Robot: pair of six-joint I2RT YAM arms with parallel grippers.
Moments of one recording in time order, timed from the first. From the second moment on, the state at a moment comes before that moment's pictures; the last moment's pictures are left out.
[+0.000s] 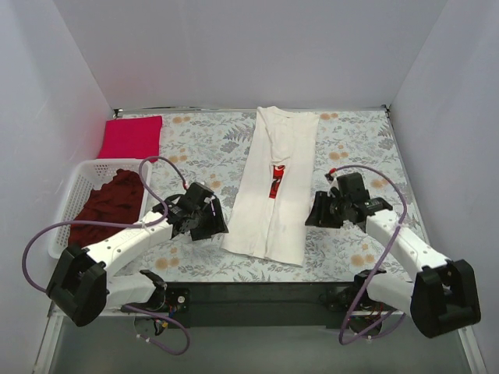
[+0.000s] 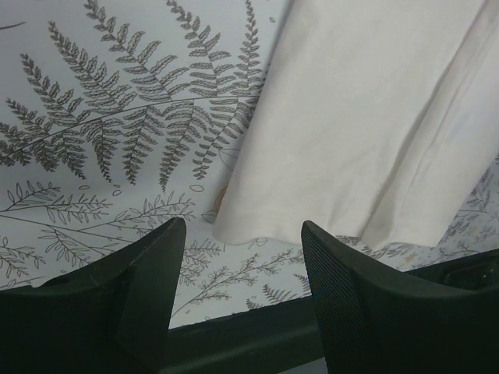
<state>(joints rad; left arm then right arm) -0.64 1.20 0.72 -0.56 0.01 -0.85 0.28 1.20 0.71 -0.46 -0.35 0.39</state>
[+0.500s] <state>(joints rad) -0.65 1.22 0.61 -0.51 0.05 -0.88 0.54 0.90 0.35 -0.49 -0.37 0.63</state>
